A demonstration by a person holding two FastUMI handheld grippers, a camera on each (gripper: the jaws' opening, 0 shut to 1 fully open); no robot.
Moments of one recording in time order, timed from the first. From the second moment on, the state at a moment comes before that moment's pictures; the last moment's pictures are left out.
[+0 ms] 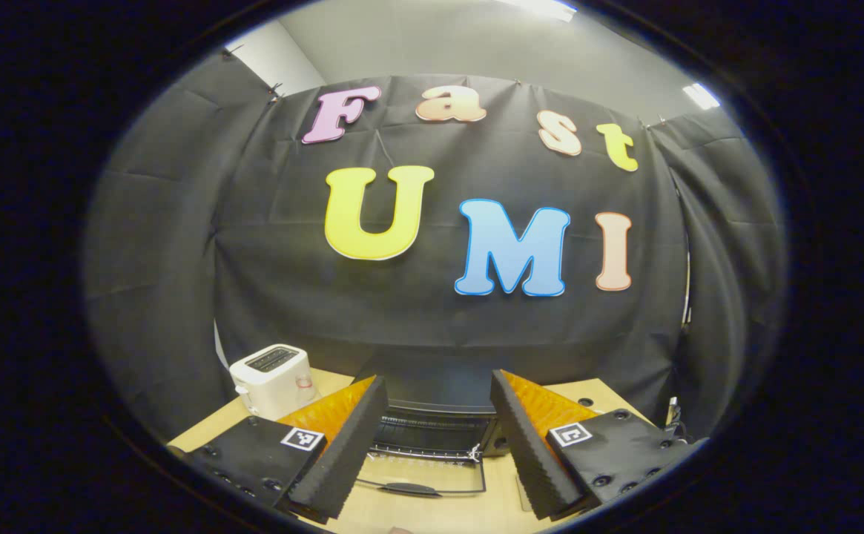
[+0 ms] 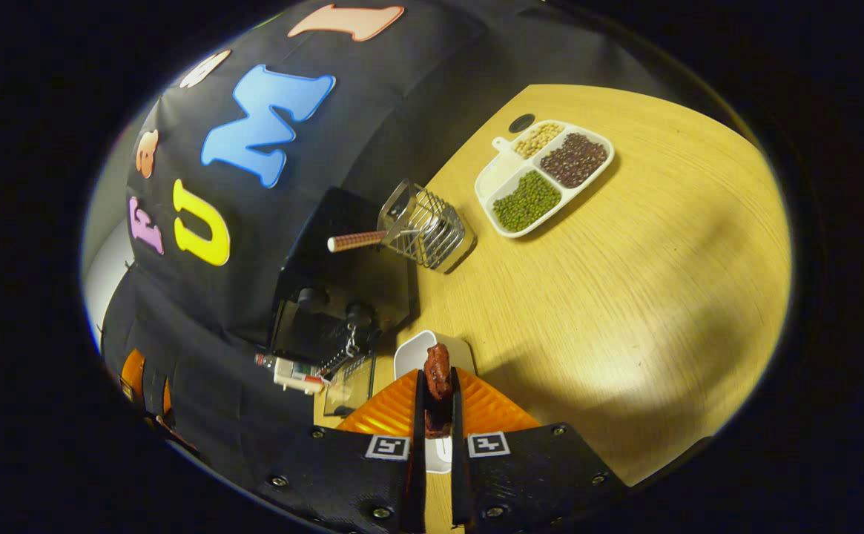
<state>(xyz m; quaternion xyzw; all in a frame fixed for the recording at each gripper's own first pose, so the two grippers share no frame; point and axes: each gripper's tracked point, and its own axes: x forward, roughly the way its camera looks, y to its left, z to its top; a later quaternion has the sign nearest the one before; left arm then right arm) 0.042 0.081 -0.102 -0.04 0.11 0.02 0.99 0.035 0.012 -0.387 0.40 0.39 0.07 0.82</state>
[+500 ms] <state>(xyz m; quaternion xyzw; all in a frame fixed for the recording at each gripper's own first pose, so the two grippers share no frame) 0.059 0.121 -0.111 -0.05 0.11 -0.05 0.99 0.030 0.021 -0.334 0.41 0.33 0.02 0.85</state>
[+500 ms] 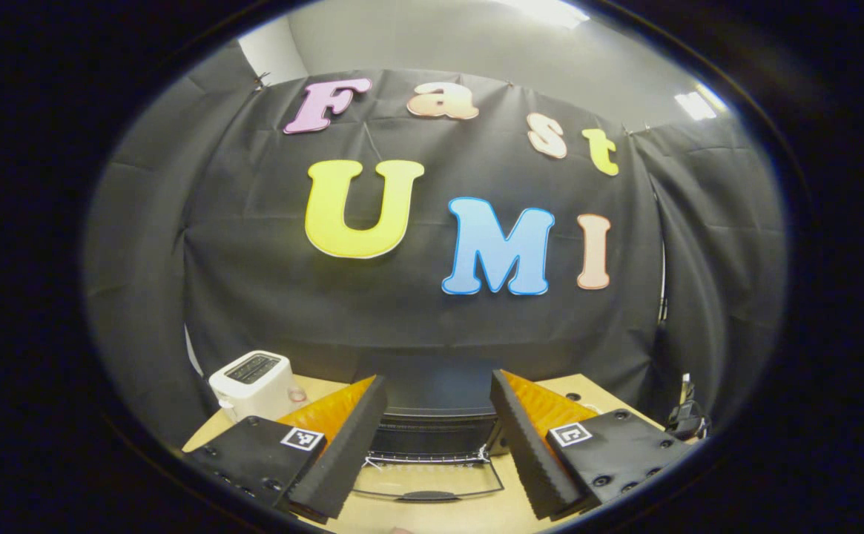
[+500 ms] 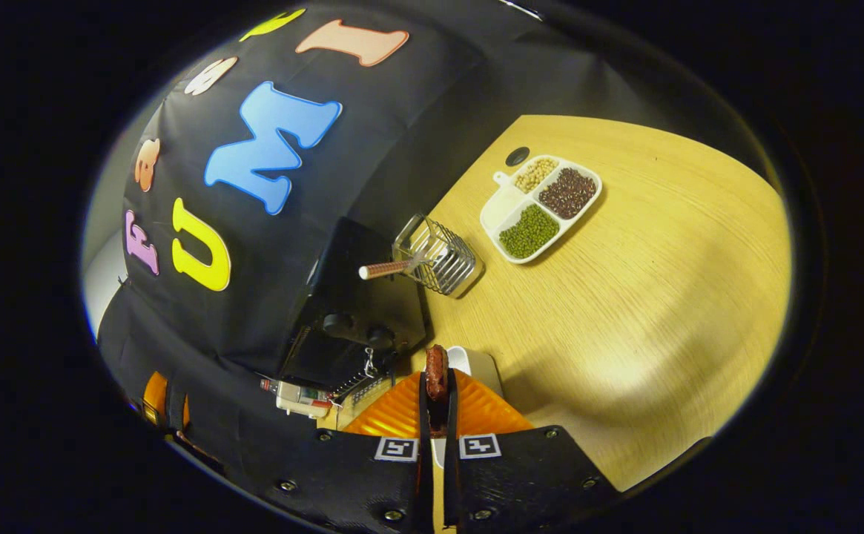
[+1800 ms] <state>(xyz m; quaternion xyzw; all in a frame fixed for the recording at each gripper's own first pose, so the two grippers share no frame) 0.043 0.219 -0.101 -0.06 0.08 -0.03 0.99 0.108 0.233 -0.279 0.54 0.29 0.13 0.78</state>
